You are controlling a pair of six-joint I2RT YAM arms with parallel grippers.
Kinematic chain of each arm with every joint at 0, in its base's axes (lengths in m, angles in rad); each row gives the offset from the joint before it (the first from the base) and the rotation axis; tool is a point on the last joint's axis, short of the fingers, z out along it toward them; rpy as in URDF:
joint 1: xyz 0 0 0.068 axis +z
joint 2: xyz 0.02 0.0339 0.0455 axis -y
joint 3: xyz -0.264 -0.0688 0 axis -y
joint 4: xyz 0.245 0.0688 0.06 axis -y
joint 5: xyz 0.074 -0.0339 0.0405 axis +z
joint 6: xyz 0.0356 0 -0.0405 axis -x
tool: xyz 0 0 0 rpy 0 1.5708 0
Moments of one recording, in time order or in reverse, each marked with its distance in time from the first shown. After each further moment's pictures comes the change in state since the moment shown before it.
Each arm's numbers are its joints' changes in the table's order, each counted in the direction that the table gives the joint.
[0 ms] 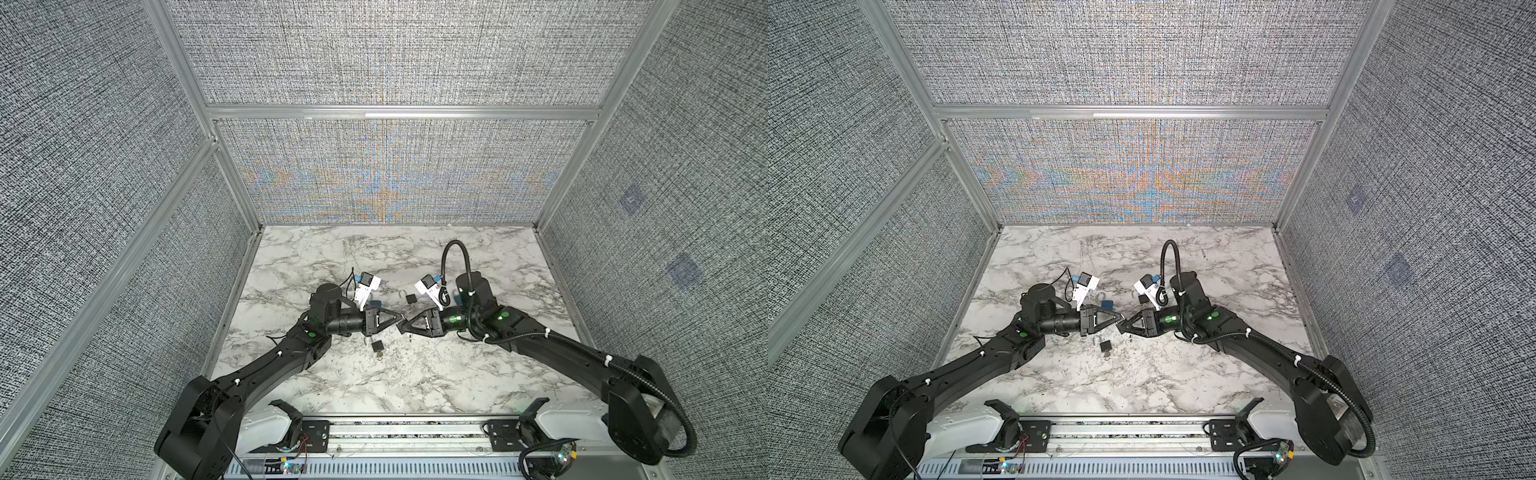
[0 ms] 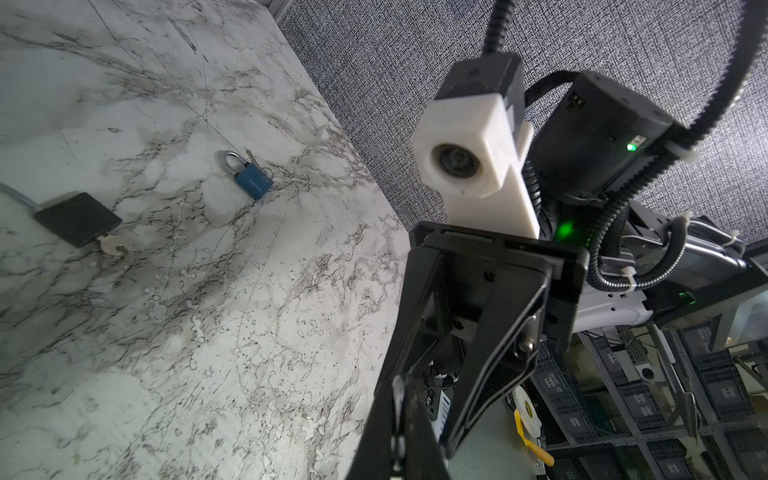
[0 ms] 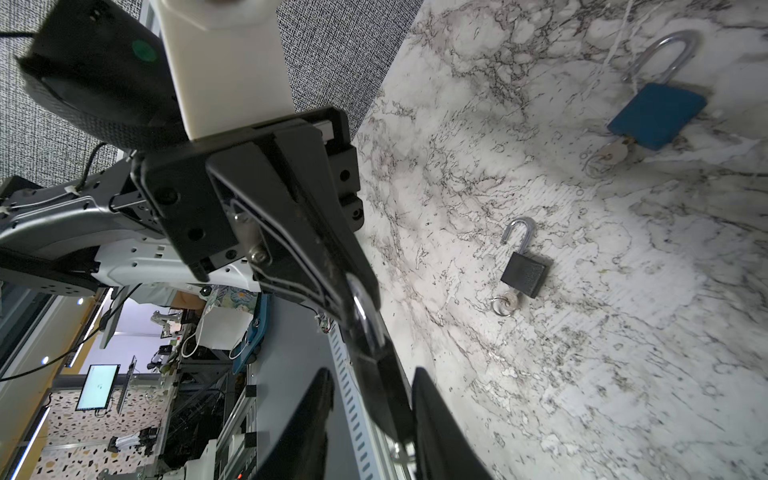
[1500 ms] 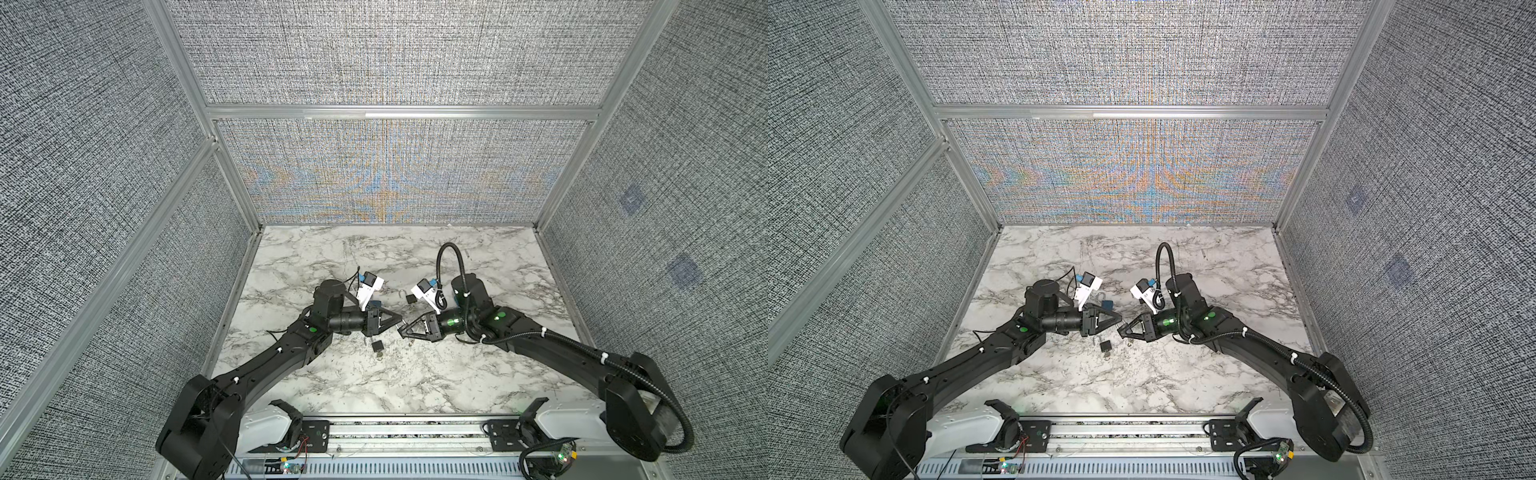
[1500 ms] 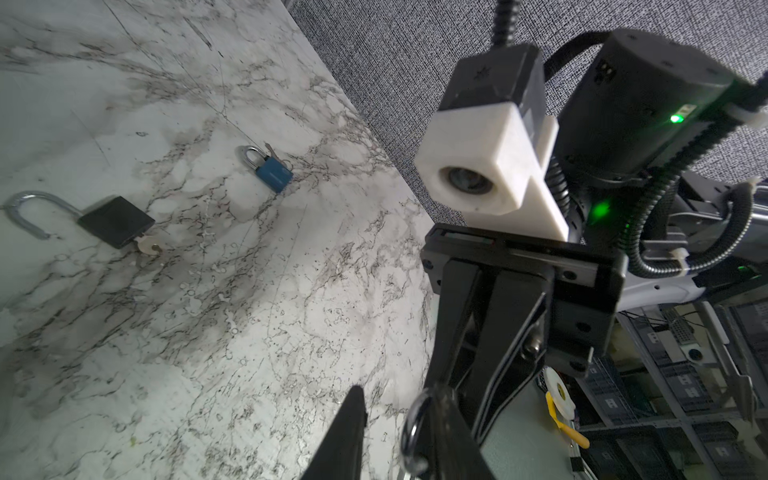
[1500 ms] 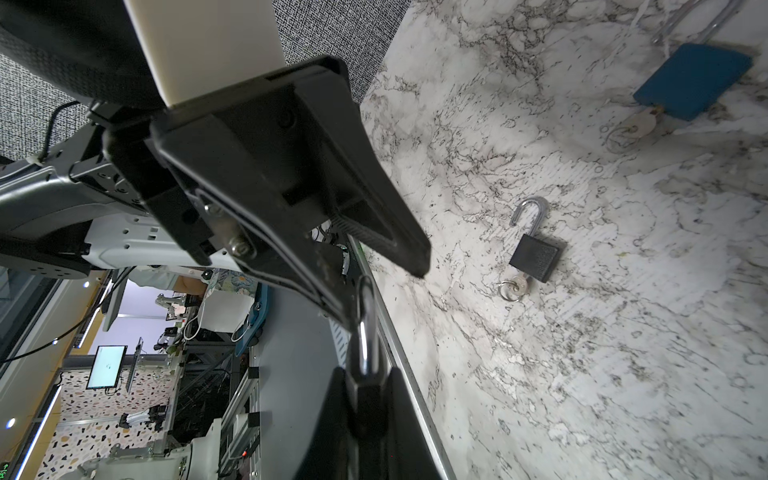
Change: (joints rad) left arm 0.000 -0.025 0.056 -0.146 -0.018 -0.173; right arm 0.031 -0.040 0.026 -0.054 0.014 0.039
